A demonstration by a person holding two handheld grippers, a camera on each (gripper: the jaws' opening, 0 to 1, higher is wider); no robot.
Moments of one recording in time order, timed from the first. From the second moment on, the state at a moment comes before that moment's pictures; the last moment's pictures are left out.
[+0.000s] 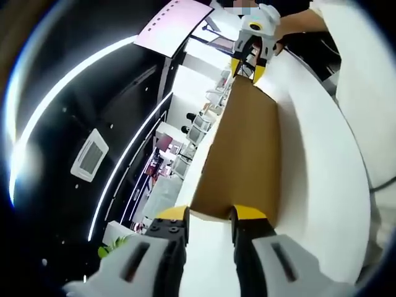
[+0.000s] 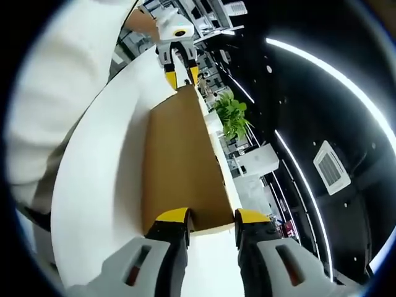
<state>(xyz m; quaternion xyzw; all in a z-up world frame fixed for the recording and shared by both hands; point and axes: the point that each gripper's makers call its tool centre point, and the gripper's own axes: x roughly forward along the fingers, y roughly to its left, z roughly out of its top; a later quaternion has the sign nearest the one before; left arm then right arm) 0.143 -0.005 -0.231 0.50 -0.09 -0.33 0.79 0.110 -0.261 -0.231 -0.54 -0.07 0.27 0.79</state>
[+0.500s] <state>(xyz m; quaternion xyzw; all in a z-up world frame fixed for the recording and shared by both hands) 0.145 -0.006 -0.226 0.49 -0.10 -0.32 0.80 0.111 -0.264 -0.225 -0.50 -0.08 0.24 0.83</state>
